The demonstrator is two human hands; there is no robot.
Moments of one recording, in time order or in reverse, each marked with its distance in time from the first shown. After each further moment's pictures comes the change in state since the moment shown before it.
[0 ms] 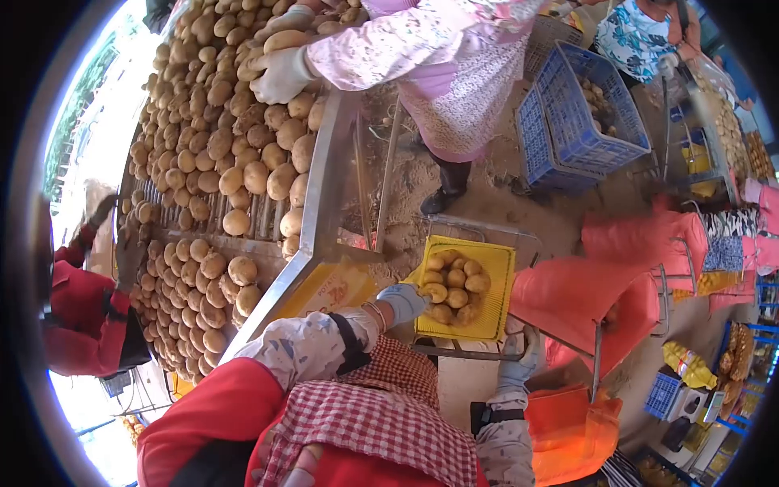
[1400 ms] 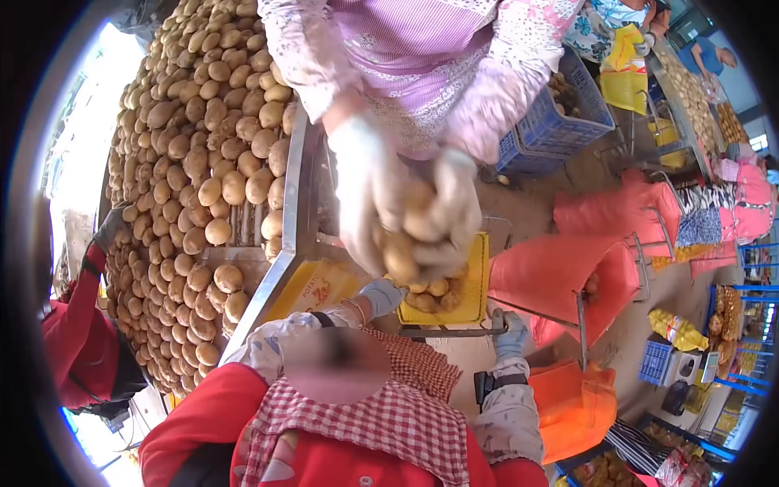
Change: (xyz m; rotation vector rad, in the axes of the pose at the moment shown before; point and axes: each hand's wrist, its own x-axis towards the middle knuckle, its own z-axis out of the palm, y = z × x) left_hand 0.028 -0.033 0.027 0.072 -0.021 0.116; right_hand 0.021 0.003 -0.017 -0.249 -0.298 0.013
